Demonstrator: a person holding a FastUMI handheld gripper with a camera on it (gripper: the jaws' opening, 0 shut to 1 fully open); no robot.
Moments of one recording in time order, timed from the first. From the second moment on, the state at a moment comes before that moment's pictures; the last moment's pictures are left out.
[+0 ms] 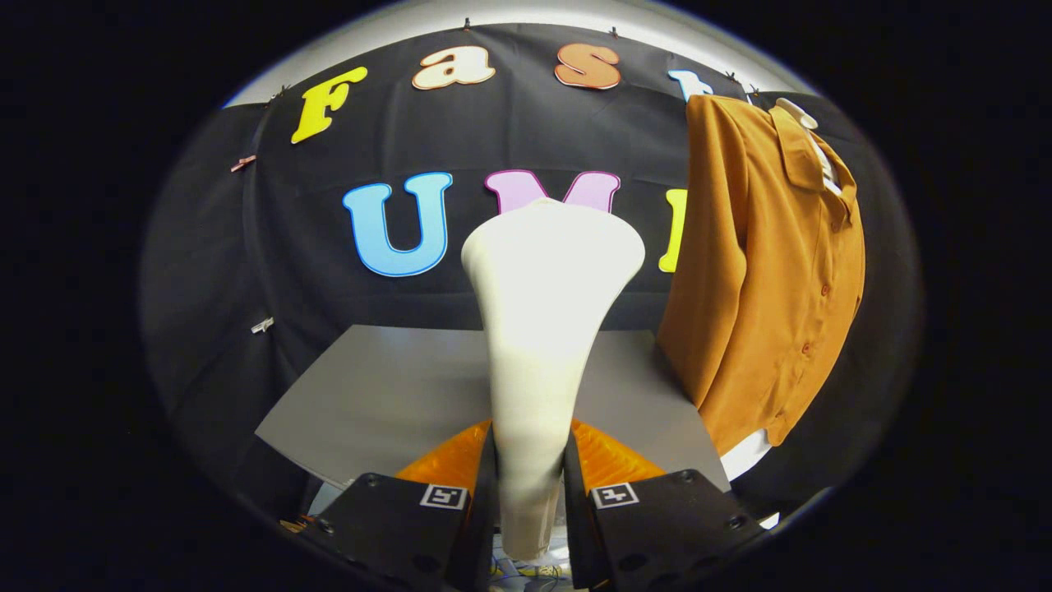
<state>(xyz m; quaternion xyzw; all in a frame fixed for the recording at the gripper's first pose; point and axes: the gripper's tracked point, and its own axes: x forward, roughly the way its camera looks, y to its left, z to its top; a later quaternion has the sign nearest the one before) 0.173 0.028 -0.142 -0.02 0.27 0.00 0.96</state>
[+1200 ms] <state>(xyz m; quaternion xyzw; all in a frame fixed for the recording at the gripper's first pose) -0.013 -0.020 -0.053 0.02 0.17 -0.14 0.97</state>
